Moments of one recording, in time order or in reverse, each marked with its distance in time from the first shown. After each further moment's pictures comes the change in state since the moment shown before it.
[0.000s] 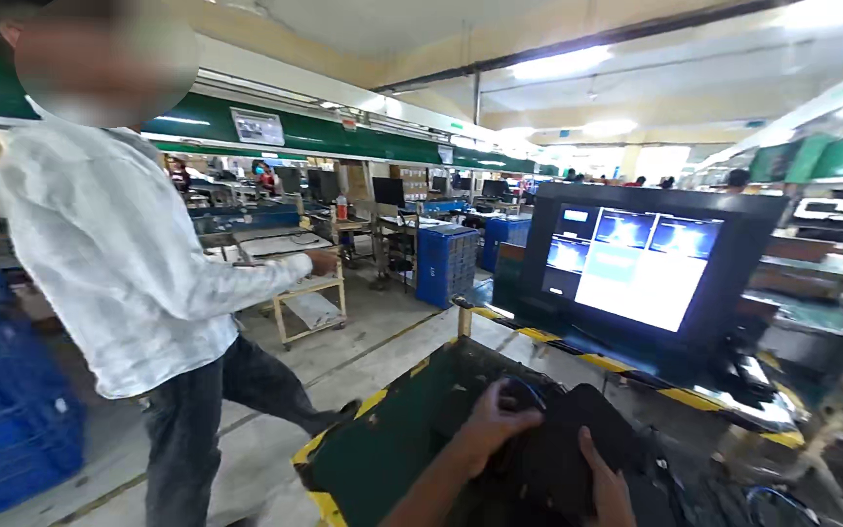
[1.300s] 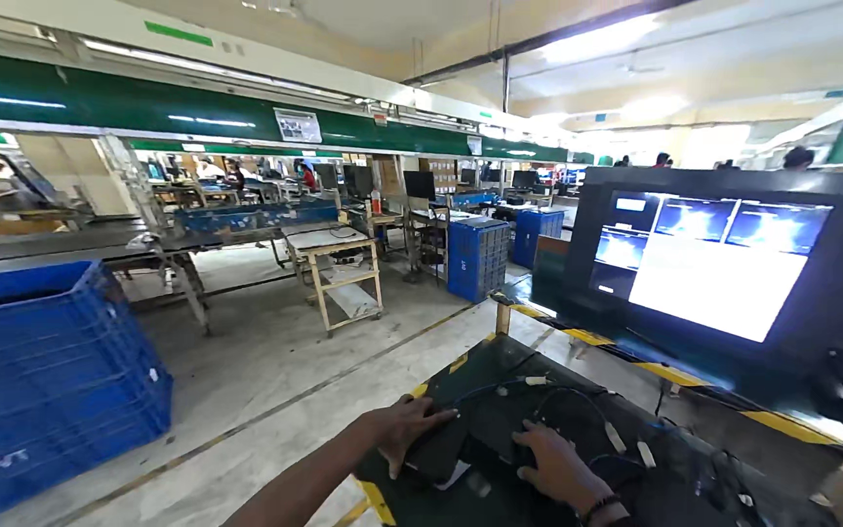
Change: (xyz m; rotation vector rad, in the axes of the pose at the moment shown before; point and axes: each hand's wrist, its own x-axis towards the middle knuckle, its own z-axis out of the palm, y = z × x) left_hand -0.026 -0.075 -0.239 1.456 -0.526 -0.117; right_hand 0.041 0.037 0.116 -1.683 -1.096 -0.415
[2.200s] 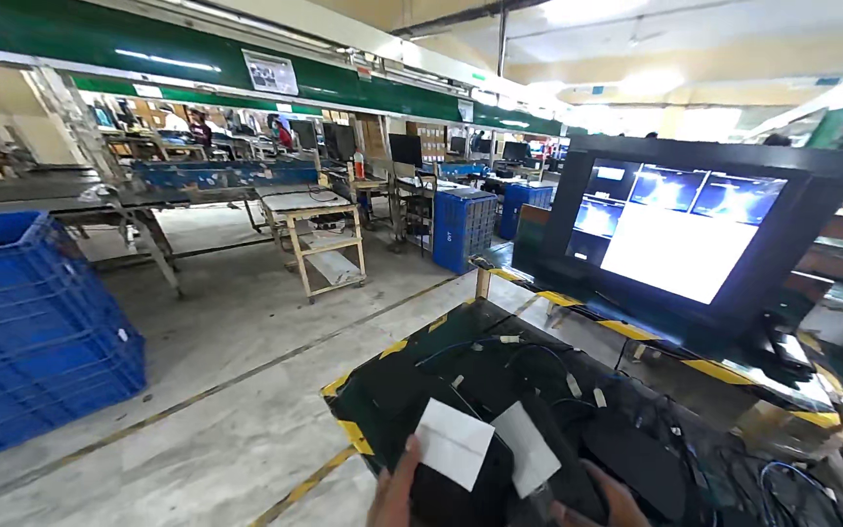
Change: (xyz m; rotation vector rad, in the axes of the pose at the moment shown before) left_hand -0.090 0.276 0.033 -2.266 1.254 -0.261; right_hand -0.206 -0.001 0.043 1.217 0.338 0.024
